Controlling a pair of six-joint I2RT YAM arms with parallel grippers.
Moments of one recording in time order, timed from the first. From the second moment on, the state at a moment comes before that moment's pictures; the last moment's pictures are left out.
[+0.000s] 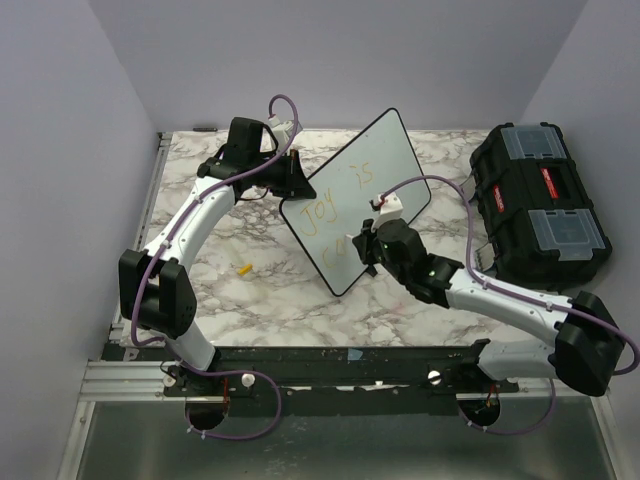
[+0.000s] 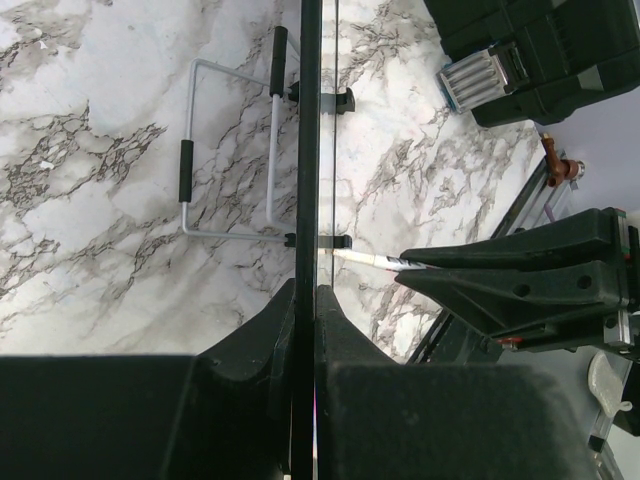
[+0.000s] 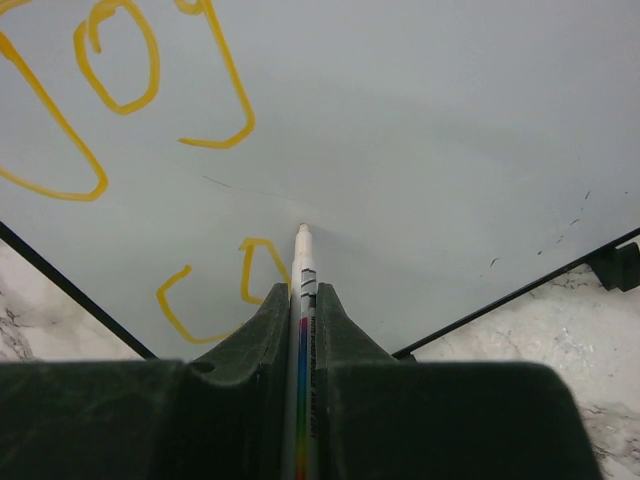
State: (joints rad) left arm -0.30 1.64 1.49 -0.53 0.72 -0.24; right arm 0.87 1.24 0.76 0.05 0.38 0.36
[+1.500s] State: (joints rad) left arm -0.30 1.64 1.49 -0.53 0.72 -0.24; right arm 0.86 1.26 0.71 0.06 0.35 0.38
